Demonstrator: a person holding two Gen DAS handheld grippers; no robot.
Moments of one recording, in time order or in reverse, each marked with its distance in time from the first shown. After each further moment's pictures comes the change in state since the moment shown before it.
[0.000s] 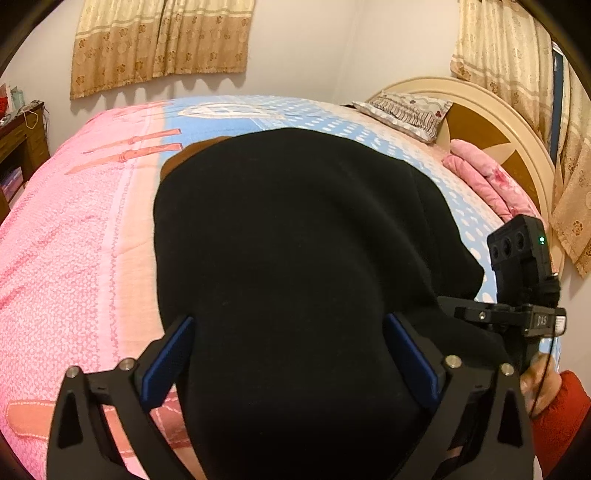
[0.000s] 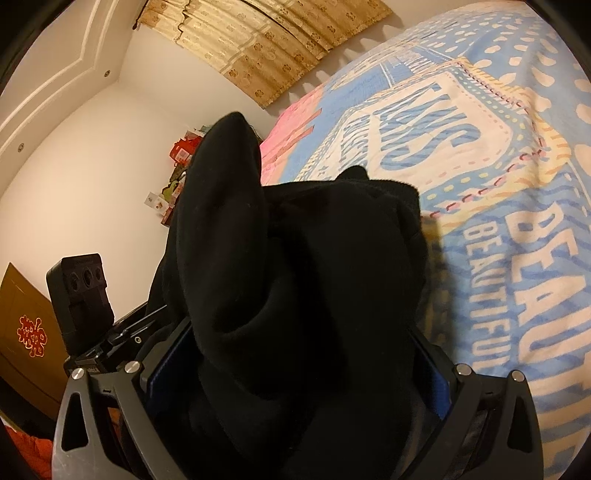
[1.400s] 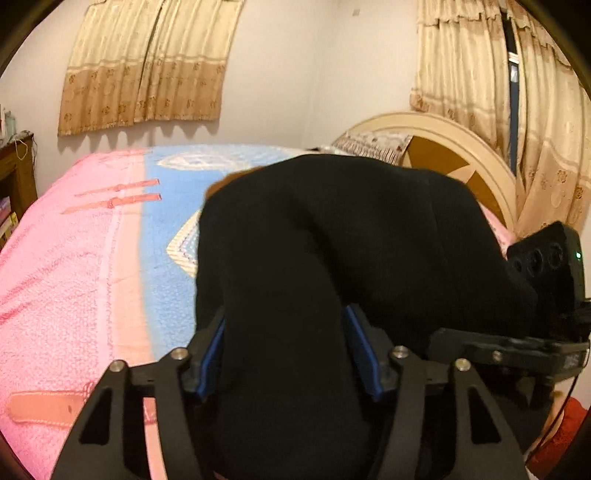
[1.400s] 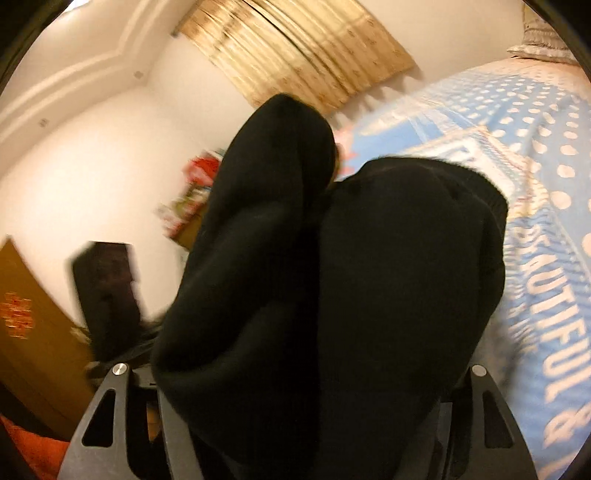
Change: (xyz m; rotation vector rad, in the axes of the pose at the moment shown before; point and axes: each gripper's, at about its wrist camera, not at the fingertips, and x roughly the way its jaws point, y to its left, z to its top) left arm -0.075 -0.018 -0.030 0.072 -0.202 -0.112; right arm -0.053 0.103 -0.036 -0.163 -0.192 -0.002
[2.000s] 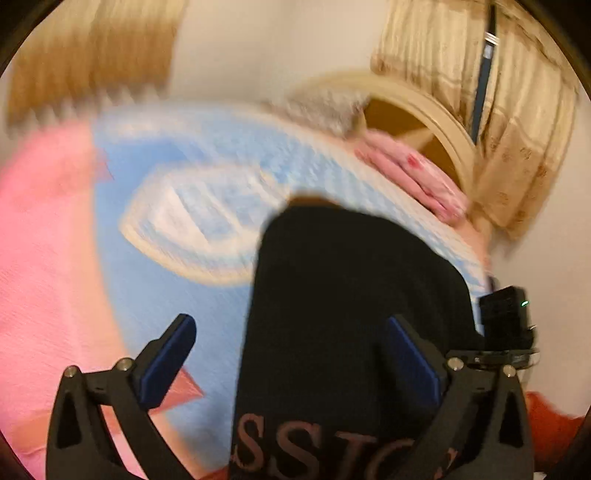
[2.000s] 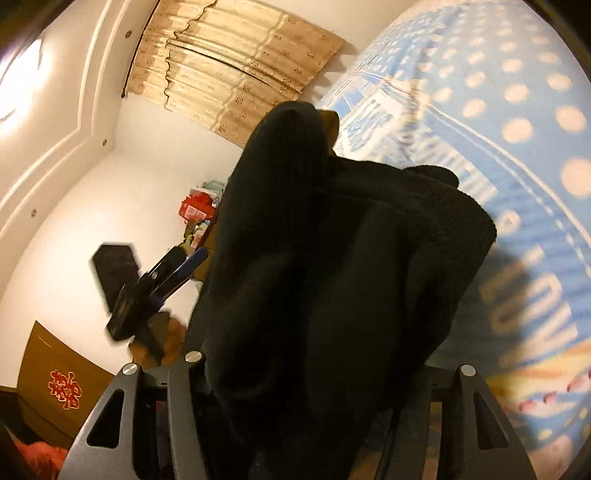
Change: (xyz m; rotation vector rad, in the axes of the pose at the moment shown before) left arm 0.037 0.026 0.016 -0.019 0.303 -0.262; right arm -0.064 -0.084 -0.070 0.346 -0.031 0.018
